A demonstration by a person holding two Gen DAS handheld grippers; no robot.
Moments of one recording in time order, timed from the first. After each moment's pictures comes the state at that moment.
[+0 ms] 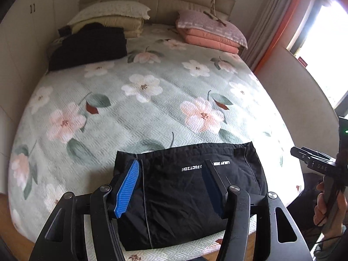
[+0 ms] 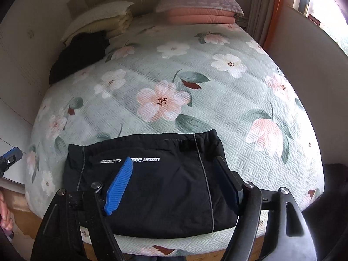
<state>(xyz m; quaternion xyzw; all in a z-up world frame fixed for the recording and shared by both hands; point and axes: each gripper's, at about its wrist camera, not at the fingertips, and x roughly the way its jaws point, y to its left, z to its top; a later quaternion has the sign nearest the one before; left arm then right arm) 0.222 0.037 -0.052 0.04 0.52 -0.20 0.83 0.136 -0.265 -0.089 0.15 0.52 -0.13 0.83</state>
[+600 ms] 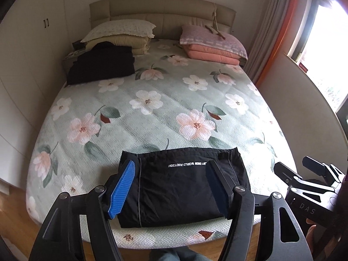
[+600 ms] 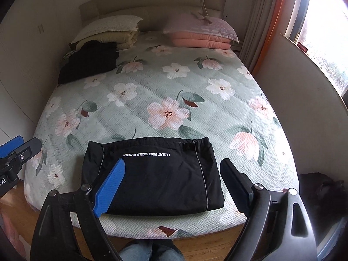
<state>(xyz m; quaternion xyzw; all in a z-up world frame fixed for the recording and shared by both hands) 0.140 0.000 0.052 0.05 0.50 -0.16 0.85 0.073 -0.187 0.043 0.08 0.50 -0.15 0.85</state>
